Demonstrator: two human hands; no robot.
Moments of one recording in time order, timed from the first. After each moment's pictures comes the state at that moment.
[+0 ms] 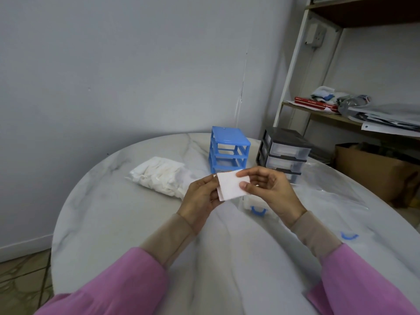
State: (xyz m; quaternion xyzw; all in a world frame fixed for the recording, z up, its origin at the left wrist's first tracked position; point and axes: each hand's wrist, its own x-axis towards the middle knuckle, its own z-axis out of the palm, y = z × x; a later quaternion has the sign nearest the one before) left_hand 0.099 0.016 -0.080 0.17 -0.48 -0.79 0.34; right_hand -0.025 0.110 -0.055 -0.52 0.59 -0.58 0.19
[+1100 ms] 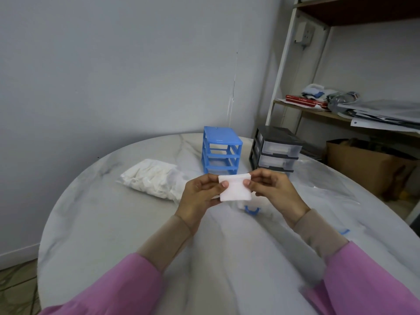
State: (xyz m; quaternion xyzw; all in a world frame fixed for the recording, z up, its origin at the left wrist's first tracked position) left_hand 0.090 0.016 -0.086 0.16 -0.55 -0.74 0.35; right_hand -0.038 0.119 -0.055 -0.43 0.66 -0.58 0.19
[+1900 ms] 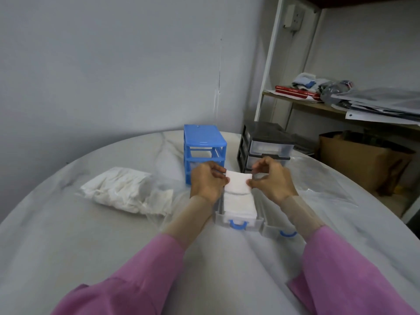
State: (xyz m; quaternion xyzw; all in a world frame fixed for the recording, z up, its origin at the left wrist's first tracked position) left_hand -0.013 -0.017 -0.075 0.32 -0.72 -0.52 0.34; right_hand -0.117 0.081 -0.061 -0.37 0.81 -0.45 0.03
